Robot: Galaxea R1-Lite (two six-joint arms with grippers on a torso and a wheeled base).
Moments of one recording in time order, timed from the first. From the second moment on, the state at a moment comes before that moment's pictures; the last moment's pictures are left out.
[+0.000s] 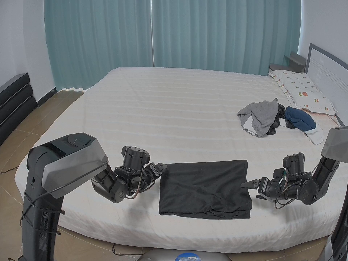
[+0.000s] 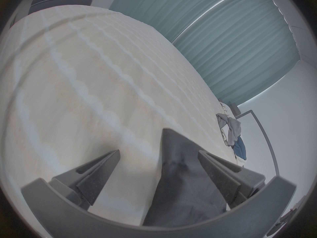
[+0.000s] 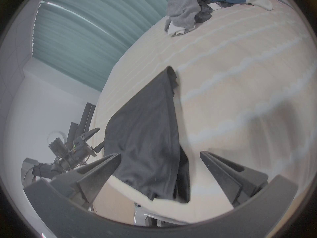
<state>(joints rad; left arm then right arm) -0.44 2.45 -1.10 -0.71 0.02 -0.94 0.16 2.12 -0.48 -0.89 0.37 0.61</state>
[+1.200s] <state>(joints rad) -0.44 2.44 -1.11 -0.71 0.02 -0.94 0.19 2.13 -0.46 -0.88 0.30 0.52</state>
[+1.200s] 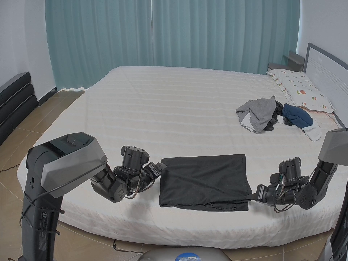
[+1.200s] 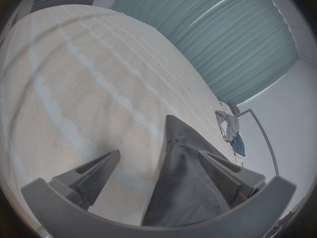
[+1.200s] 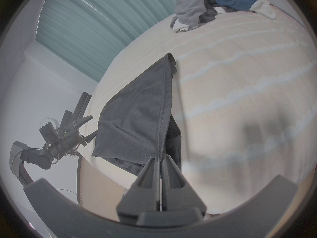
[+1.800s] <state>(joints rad) -0.46 2.39 -1.02 -0.72 0.02 -0.94 0.17 2.11 -0.39 -0.88 0.30 0.40</state>
